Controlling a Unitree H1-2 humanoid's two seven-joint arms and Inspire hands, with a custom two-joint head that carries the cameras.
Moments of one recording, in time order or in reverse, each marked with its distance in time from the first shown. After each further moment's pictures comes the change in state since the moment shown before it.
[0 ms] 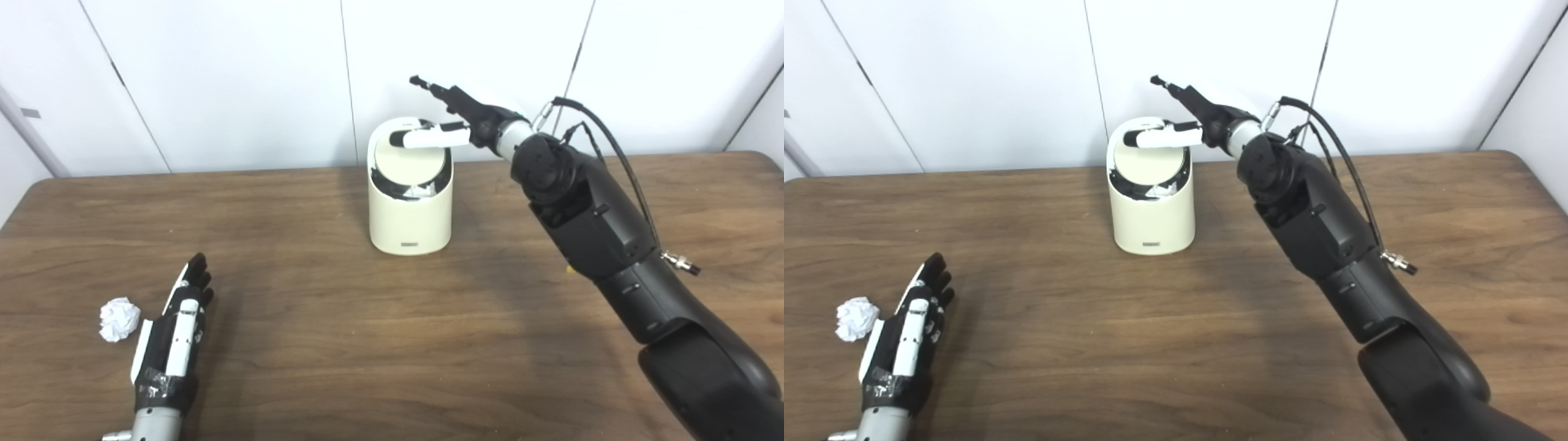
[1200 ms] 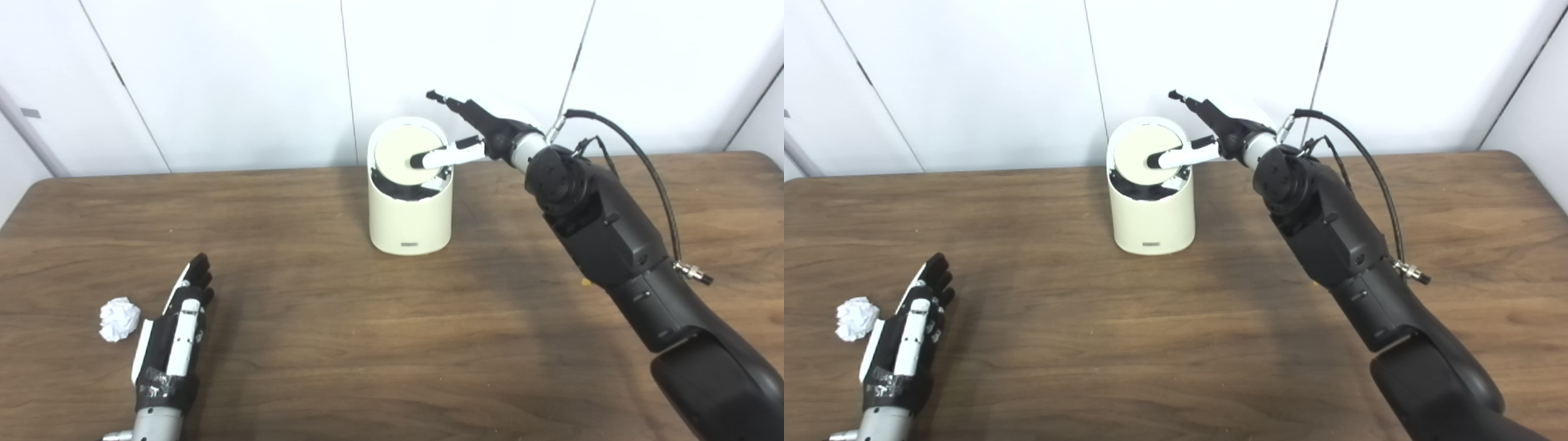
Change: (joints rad) left arm 0.000 -0.002 -0.001 -0.001 0.000 0.000 0.002; right arm 0.036 -0.006 -0.008 0.043 -0.019 -0.066 -0.037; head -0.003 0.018
